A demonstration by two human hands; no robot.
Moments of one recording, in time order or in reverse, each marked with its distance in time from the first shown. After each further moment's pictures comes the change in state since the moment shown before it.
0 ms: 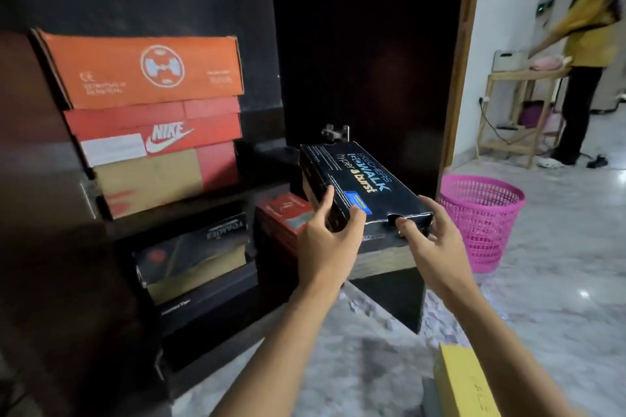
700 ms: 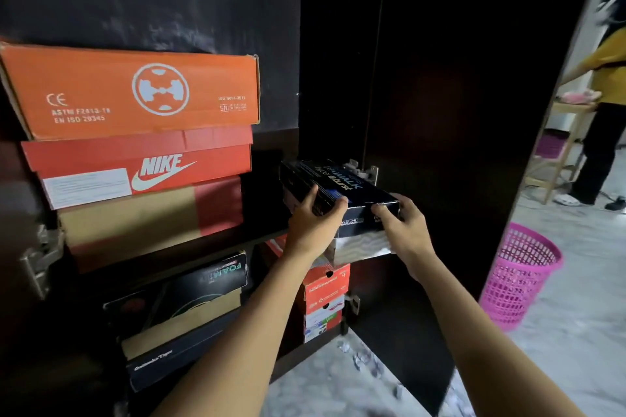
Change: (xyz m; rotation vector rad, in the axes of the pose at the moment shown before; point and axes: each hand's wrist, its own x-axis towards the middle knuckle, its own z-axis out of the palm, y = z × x) left_hand 0.212 -0.016 -0.011 -0.054 -0.114 -0.175; right_hand 0.193 0.010 0.119 0.014 -0.078 0.141
